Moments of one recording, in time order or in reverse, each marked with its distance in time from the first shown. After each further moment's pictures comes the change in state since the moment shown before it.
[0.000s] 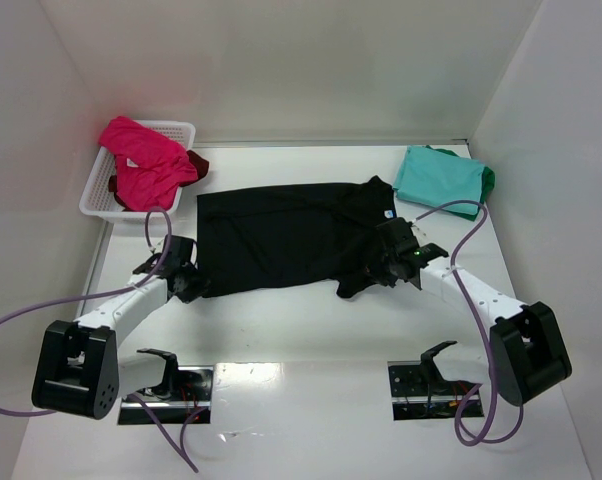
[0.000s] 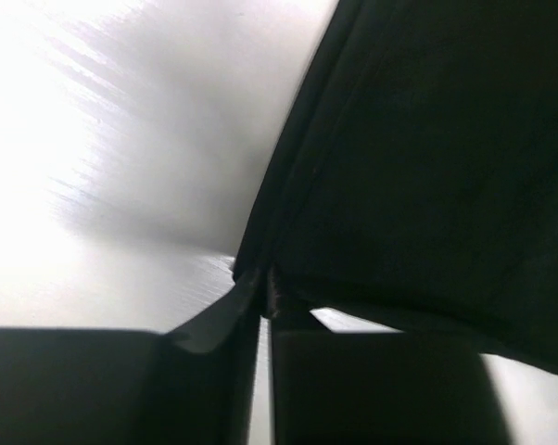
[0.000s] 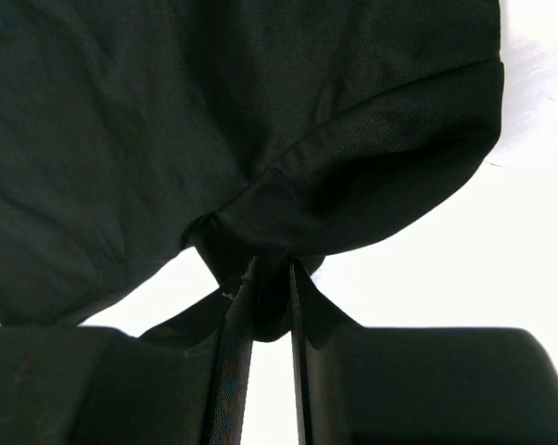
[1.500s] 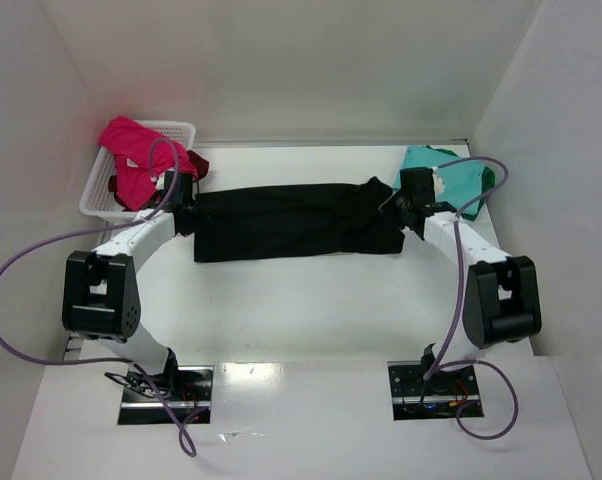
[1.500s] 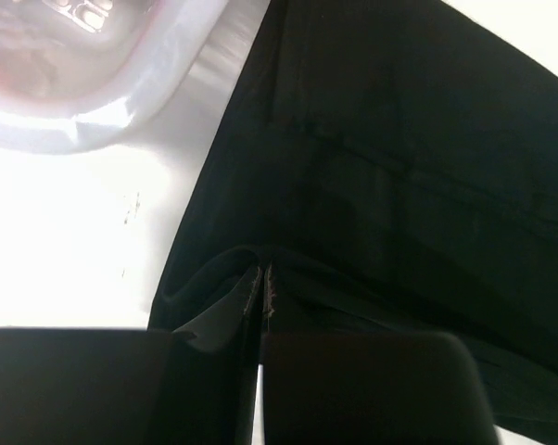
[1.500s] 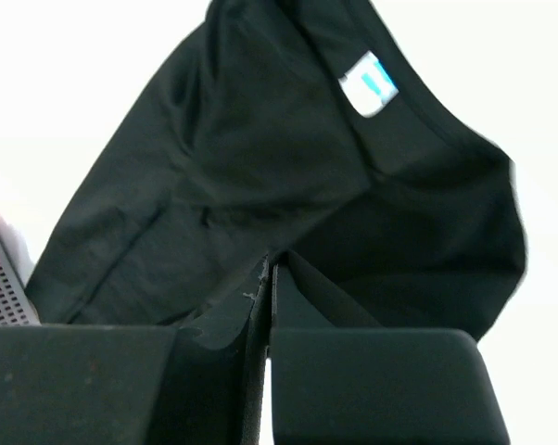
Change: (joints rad) left arm 0.066 0.399 0.529 0.071 -0.078 0.187; right arm -0.257 0.273 0.296 0.246 -0.023 -0.134
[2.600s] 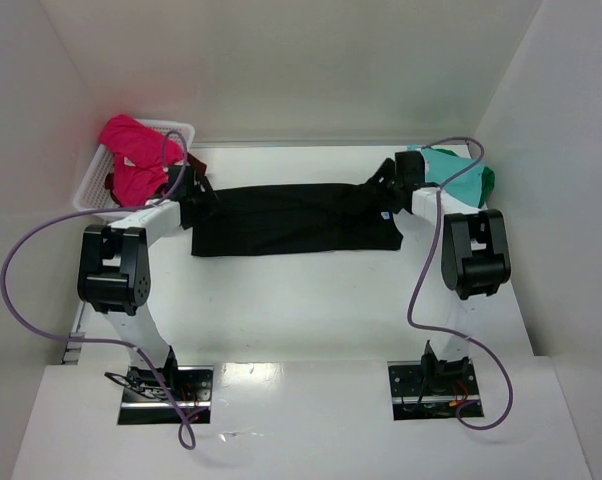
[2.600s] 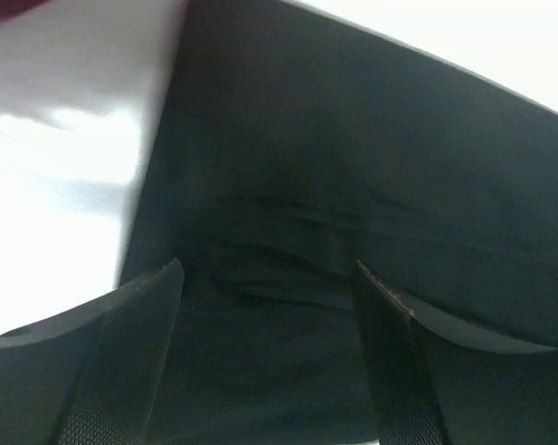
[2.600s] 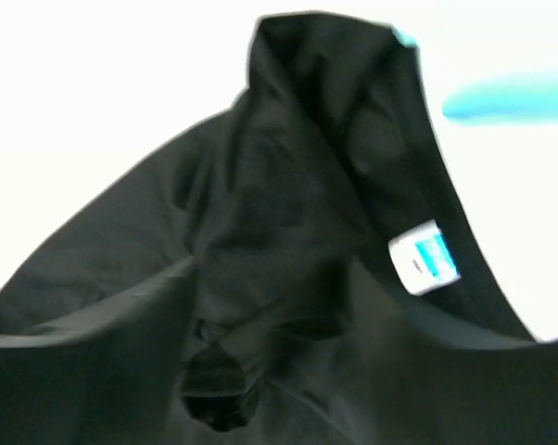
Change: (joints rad) left arm 0.035 0.219 0.103 0.168 0.143 0.106; right arm -0.053 0.395 0.267 0.160 -0.122 -0.159
